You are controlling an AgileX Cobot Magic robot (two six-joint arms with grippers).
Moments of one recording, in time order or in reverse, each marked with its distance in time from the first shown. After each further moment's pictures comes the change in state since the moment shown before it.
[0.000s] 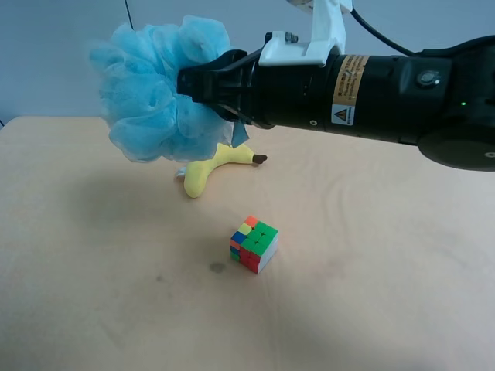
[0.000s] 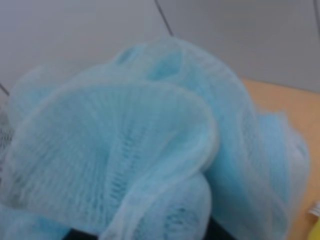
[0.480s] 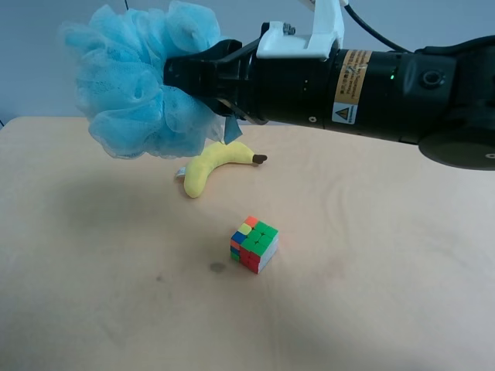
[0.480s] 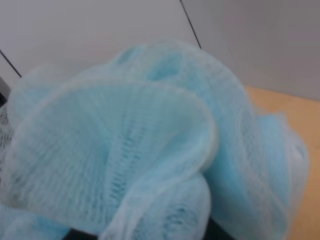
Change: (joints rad) left arm 0.000 0.000 0.000 0.000 0.000 0.000; right arm 0.000 0.000 0.000 -0.043 -0.087 0.040
